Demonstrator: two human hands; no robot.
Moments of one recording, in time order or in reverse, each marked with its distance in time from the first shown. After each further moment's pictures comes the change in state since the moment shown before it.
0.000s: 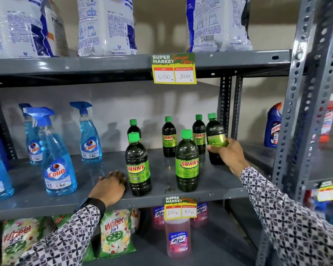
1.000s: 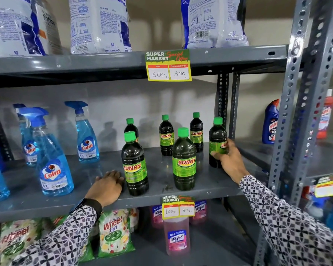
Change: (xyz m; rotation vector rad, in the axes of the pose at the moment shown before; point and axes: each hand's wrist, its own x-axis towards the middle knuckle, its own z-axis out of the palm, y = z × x) left_hand -0.002 0.001 0.001 0.055 -0.002 0.009; right_hand -0.009 0.037 -0.006 0.022 -0.058 -0.092
